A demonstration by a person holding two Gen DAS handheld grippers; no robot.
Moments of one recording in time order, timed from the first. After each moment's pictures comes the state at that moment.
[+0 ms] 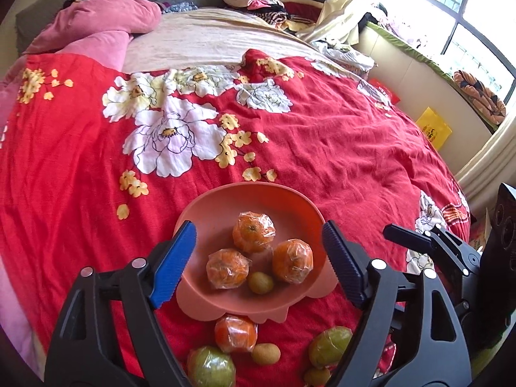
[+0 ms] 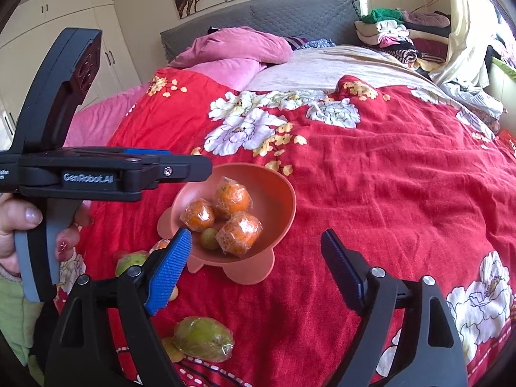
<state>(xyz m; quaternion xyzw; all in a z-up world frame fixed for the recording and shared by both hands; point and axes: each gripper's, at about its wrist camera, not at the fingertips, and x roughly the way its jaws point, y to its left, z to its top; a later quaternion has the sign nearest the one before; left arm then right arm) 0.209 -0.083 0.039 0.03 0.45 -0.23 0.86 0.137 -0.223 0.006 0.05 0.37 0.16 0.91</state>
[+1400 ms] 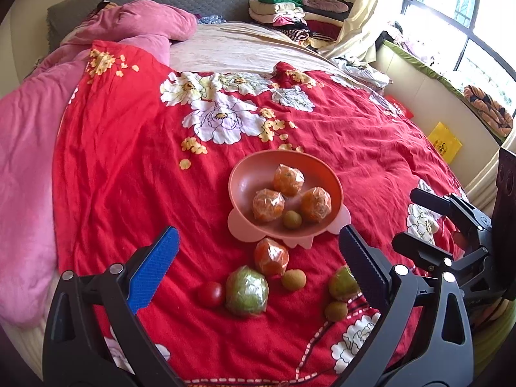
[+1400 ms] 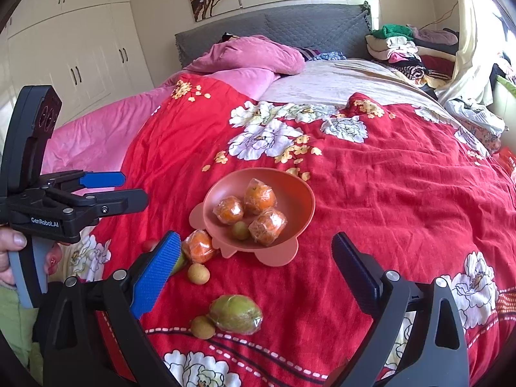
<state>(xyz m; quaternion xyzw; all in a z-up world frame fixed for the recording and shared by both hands) 0.128 -0.017 0.055 0.01 0.43 -0.18 0.89 0.095 -0.206 0.035 0.02 0.35 0.18 0.92</state>
